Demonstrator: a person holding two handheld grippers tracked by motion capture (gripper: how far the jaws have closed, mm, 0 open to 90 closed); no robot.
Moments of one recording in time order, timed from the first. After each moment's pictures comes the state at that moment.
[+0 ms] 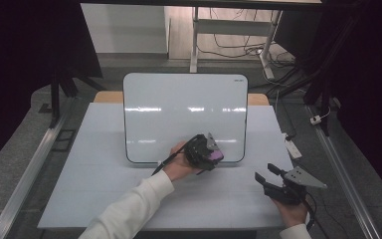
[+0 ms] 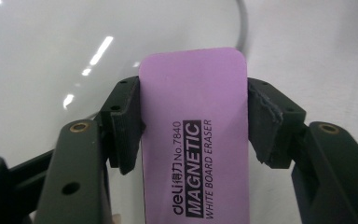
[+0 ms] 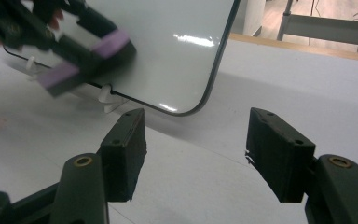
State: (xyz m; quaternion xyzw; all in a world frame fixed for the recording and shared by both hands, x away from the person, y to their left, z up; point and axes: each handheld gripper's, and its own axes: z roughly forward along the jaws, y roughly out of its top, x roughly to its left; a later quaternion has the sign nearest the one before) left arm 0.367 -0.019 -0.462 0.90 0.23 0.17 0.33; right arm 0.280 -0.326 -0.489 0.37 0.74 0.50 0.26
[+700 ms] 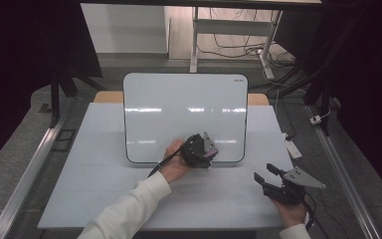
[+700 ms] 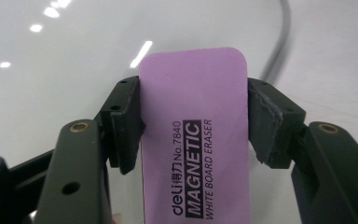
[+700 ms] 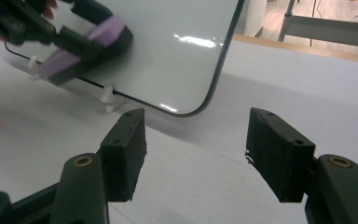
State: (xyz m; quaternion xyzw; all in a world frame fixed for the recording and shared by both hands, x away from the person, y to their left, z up) left arm 0.357 -0.022 -0.465 0.89 0.22 0.23 0.31; right arm 0.280 -0.324 -0.490 0.37 0.74 0.50 0.26
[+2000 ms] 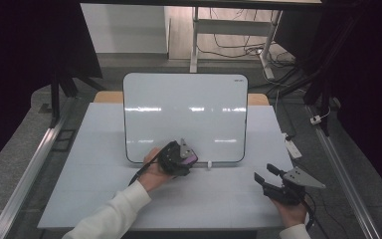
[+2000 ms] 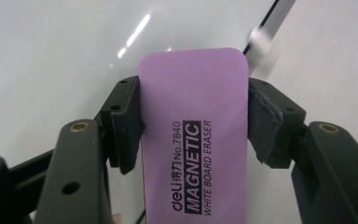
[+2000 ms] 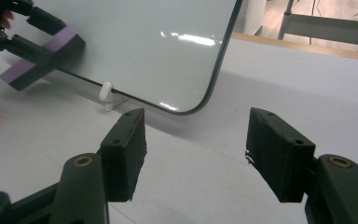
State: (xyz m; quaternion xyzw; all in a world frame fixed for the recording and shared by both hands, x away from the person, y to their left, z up) left arm 0.335 0.047 -0.479 0.89 0.28 0.21 0.29; right arm 0.280 -0.325 -0.491 0.37 0.74 0.50 0.26
